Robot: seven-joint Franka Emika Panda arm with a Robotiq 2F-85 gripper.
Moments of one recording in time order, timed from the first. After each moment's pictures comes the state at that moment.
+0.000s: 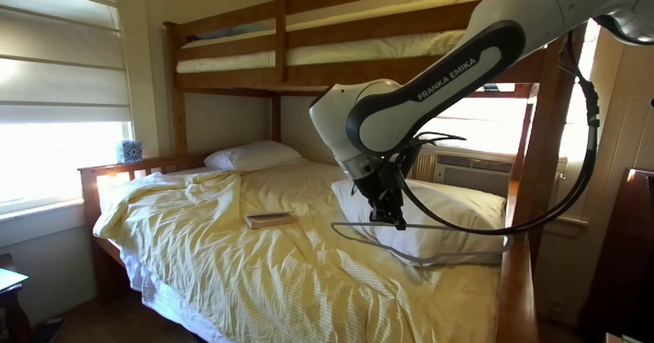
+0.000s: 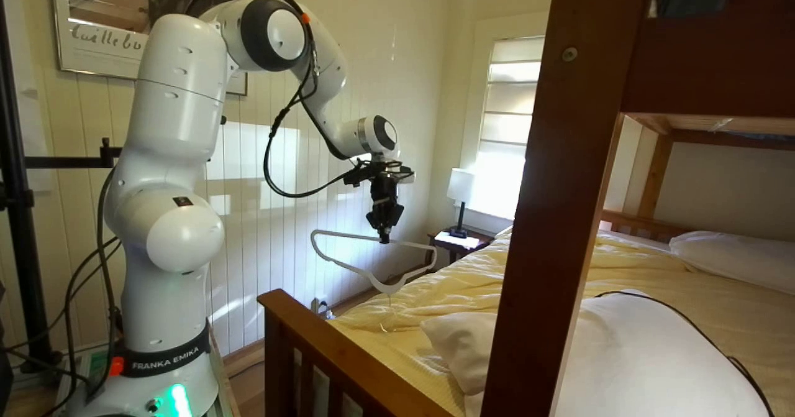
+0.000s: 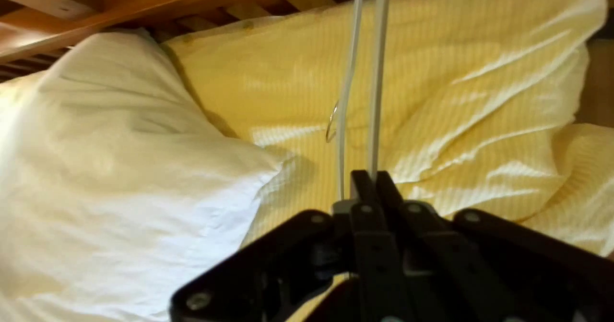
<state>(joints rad) 0.25 0.20 0.09 -1.97 -0.44 1.69 0.40</state>
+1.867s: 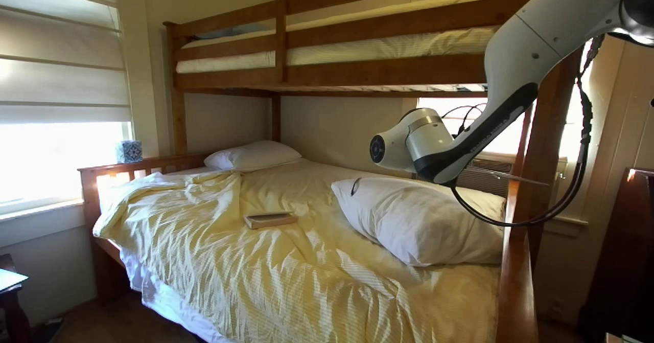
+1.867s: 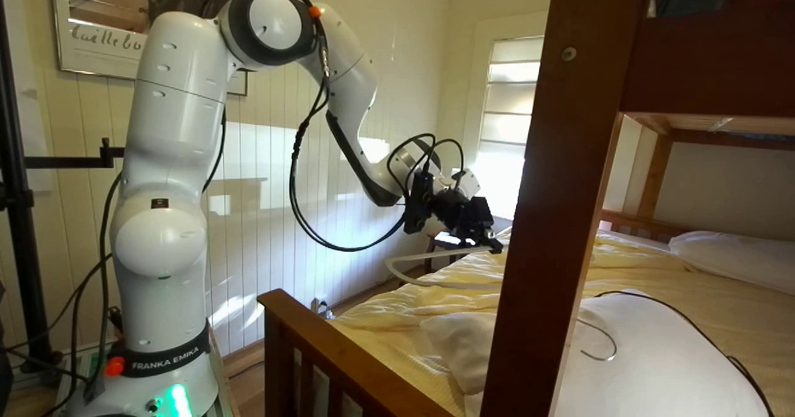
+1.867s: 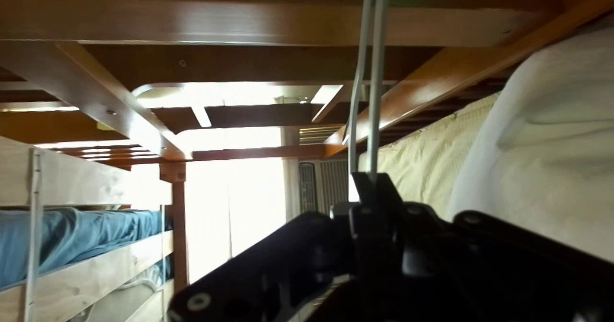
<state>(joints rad) -0.02 0.19 -0.01 -2.12 -1.28 1.53 0.79</state>
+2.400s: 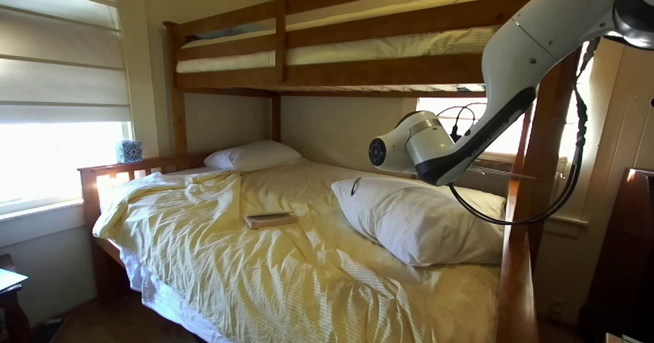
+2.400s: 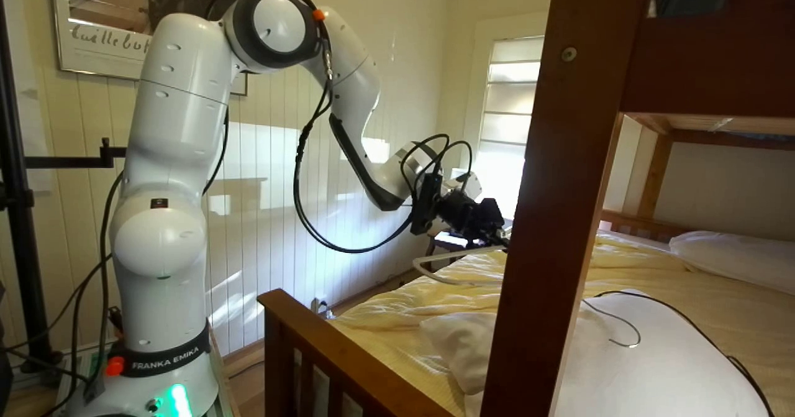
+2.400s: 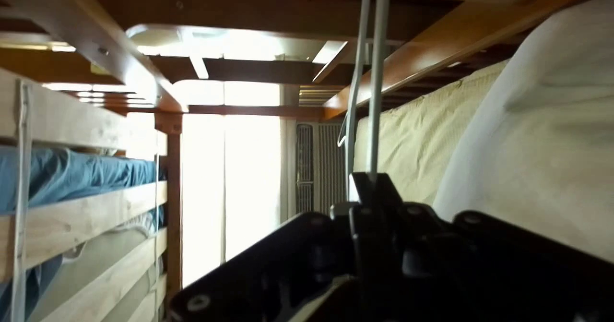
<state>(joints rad) -0.03 0.21 -0.01 -2.11 -1.38 1.59 0.73</state>
